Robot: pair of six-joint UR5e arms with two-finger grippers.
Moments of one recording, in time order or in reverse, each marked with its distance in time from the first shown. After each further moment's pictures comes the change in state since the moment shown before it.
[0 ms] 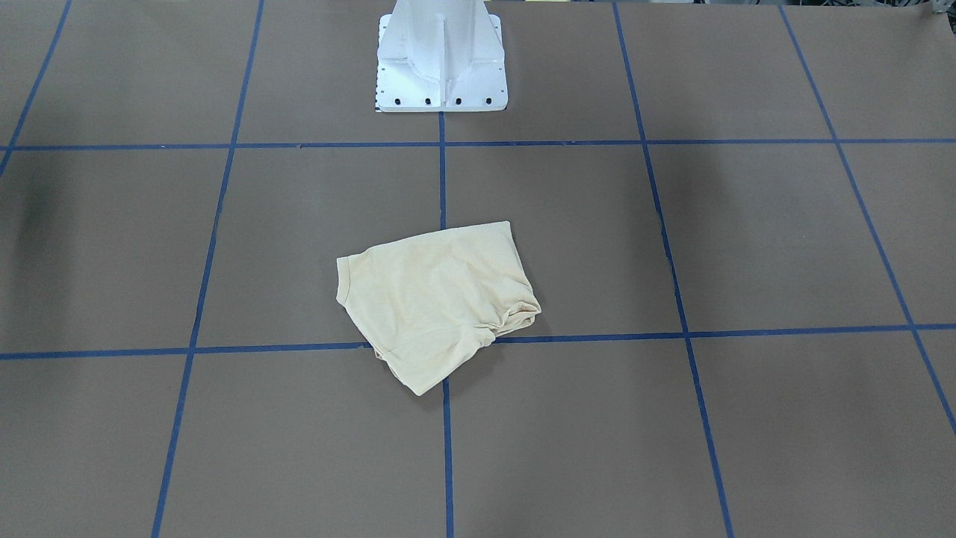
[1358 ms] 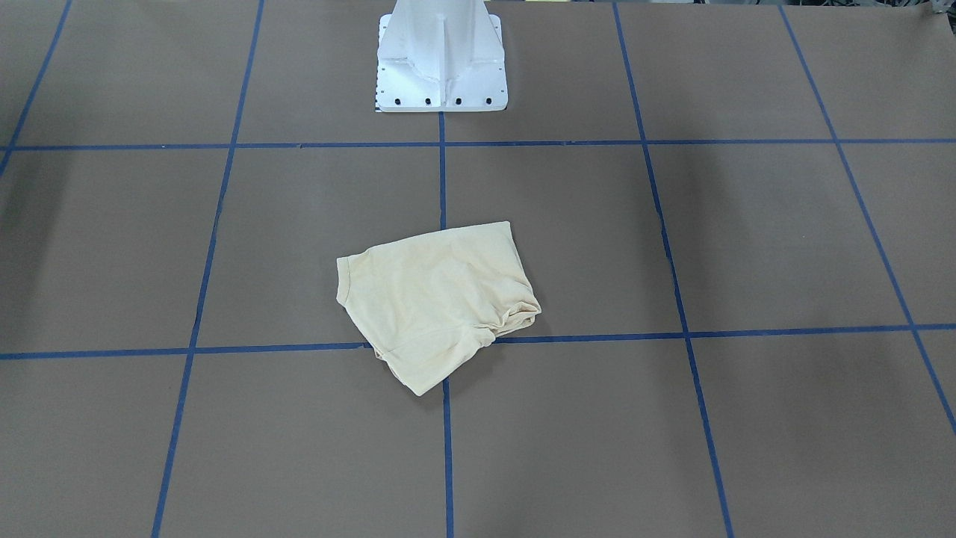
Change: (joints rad) left arm -0.008 -0.001 0.058 0.104 -0.008 0.066; right arm 0.112 -0.121 0.013 -0.001 0.166 0.002
